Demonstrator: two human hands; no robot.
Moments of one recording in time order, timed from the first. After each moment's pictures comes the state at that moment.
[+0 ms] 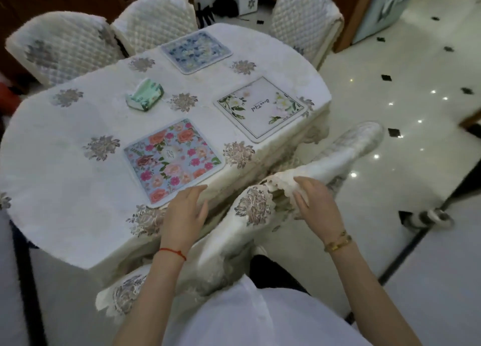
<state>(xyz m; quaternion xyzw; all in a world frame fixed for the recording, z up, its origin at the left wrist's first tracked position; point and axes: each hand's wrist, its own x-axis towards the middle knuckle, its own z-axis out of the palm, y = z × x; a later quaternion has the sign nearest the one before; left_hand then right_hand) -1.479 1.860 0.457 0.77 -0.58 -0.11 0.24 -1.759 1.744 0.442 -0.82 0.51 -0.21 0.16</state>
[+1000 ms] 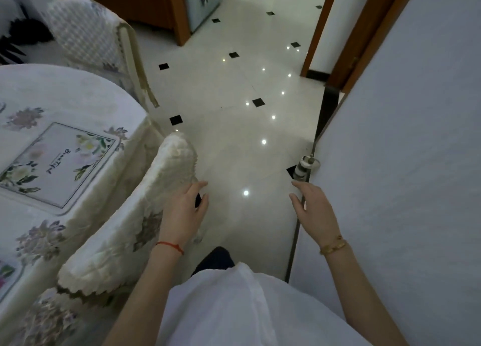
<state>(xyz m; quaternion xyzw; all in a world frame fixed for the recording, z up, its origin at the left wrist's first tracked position) -1.886 1.662 0.451 0.56 -0.77 -0.22 0.21 -2.173 1.744 0.433 -0.59 0.75 -0.26 0.13</state>
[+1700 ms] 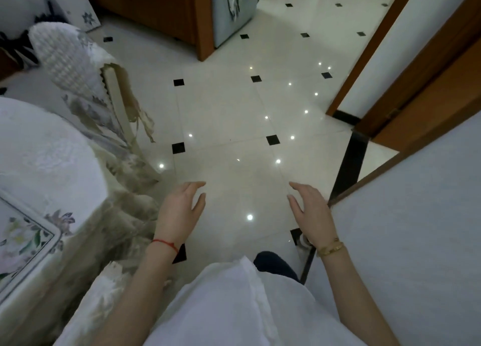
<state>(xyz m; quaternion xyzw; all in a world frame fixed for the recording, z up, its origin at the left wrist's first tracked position) -2.052 1.303 0.446 0.62 -0.73 -0.19 0.22 -2.347 1.342 0.433 -0.64 0.71 -0.24 0.16</state>
